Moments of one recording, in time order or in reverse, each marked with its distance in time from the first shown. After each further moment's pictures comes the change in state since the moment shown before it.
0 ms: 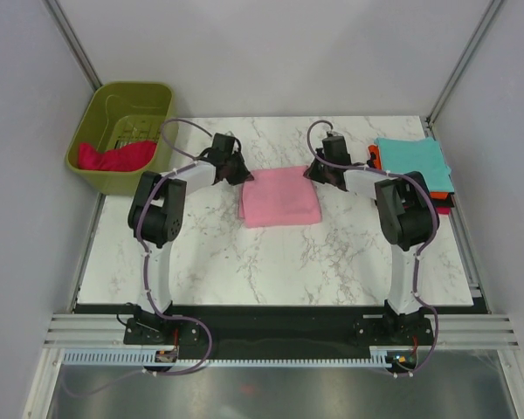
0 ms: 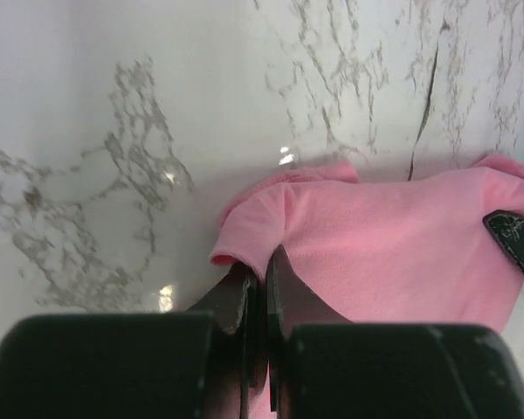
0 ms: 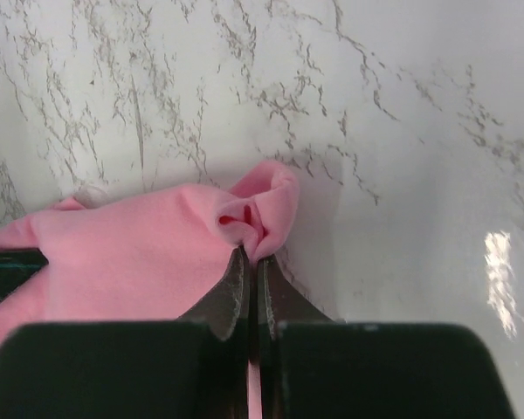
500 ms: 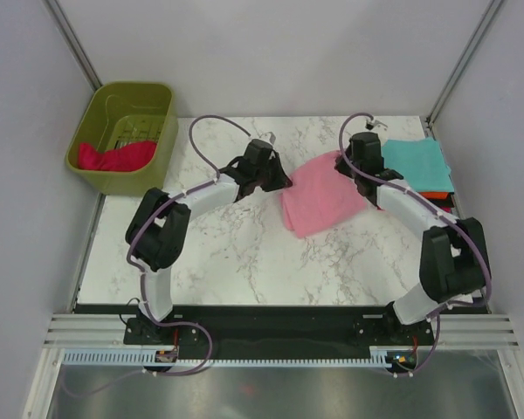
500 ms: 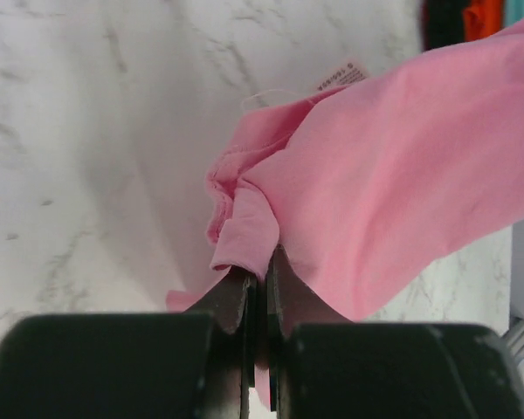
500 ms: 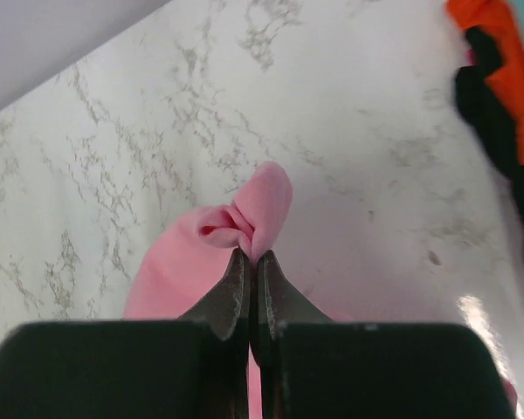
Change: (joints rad) left arm -0.268 -0.213 -0.102 0.046 -0.058 -0.024; right arm -0.027 -0.481 -0.245 -0.063 0.252 0.014
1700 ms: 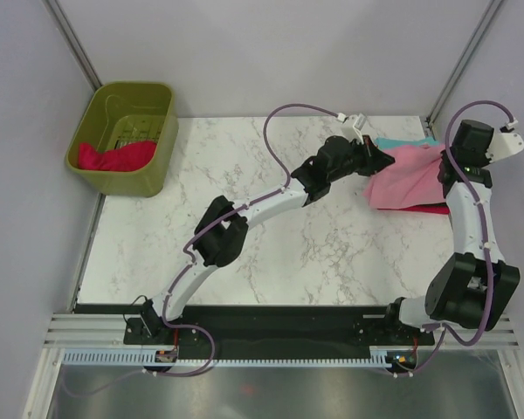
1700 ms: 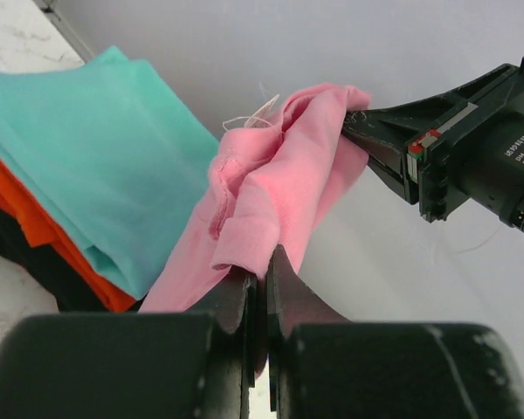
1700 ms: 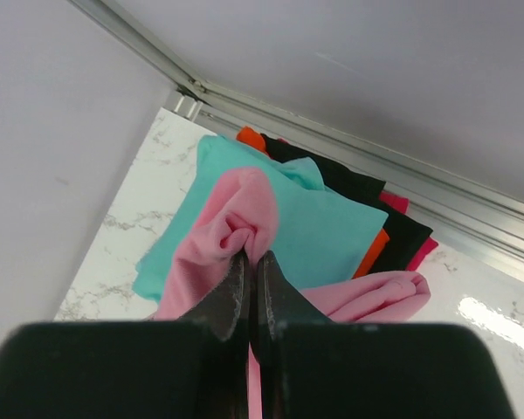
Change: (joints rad) left arm -0.336 0.472 0.761 0.361 0.032 -0.063; right arm -0.584 -0.232 0.098 -0.298 0.248 0.119
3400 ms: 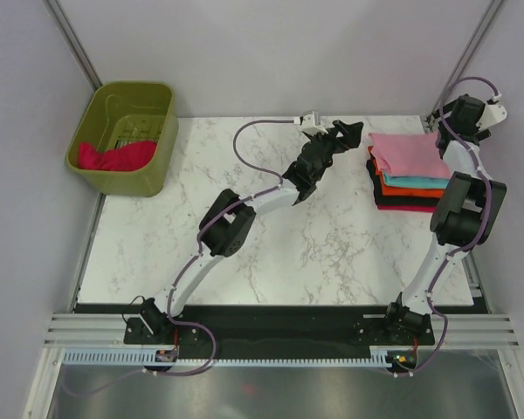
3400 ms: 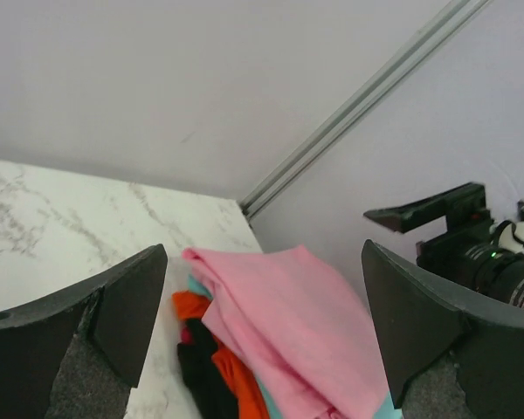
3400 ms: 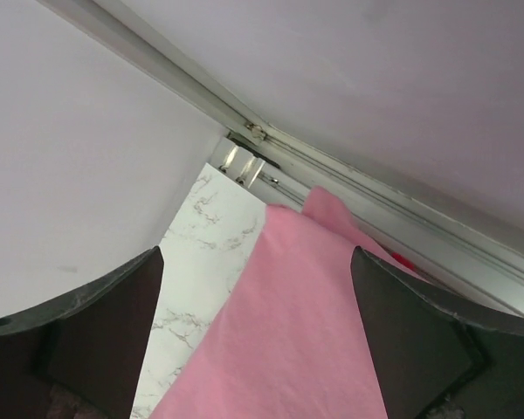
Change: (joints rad) left arm 0.106 0.227 0.069 0.454 -0.480 0.073; right arm -0.049 0.693 0.468 0.308 -0.129 -0.026
